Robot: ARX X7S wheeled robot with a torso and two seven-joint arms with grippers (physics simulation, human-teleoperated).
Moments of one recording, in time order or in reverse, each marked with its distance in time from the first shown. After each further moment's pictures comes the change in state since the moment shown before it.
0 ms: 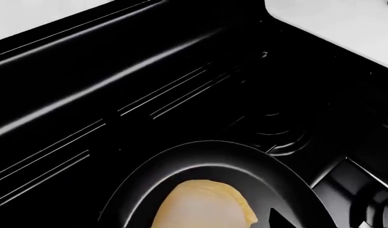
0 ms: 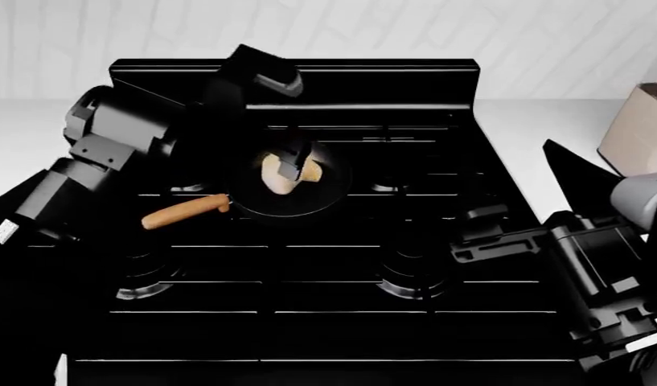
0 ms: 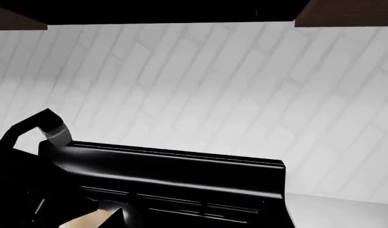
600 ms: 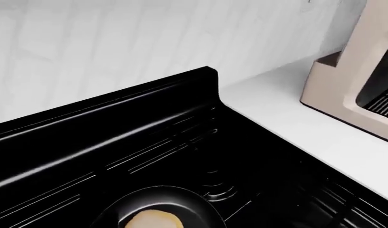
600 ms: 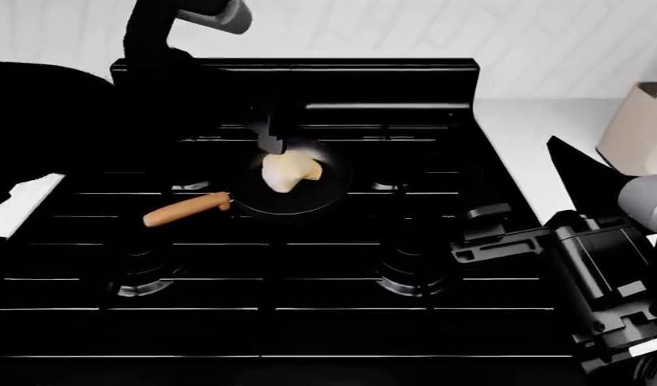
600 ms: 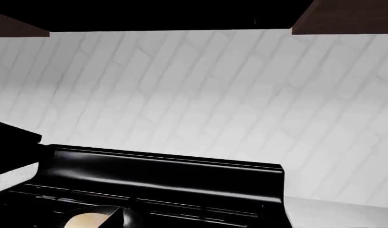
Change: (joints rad) left arm 0.138 -0.329 -0.420 0.864 -0.516 -0.364 -0.512; right arm 0.010 0.007 -0.001 -0.022 0.027 -0.003 0.039
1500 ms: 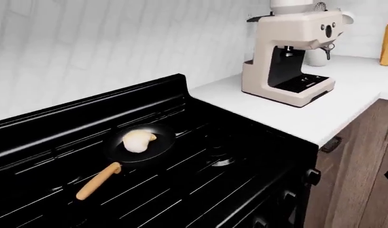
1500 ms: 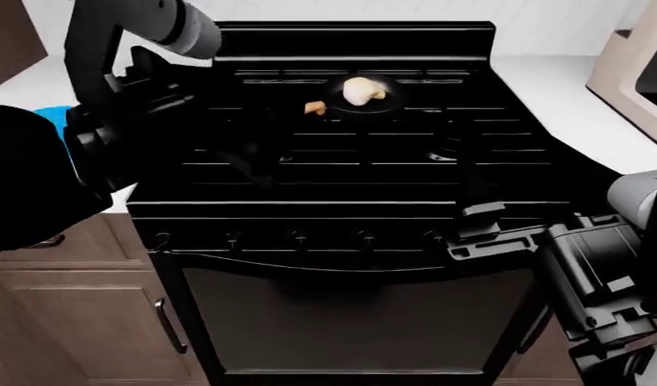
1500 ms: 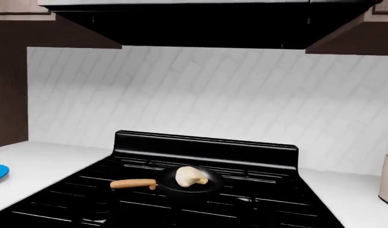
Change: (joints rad) left arm 0.137 -0.106 -0.183 0.375 -0.261 -0.030 -0.251; right arm 0.020 0.010 -0.040 0.009 -0.011 0.003 0.031
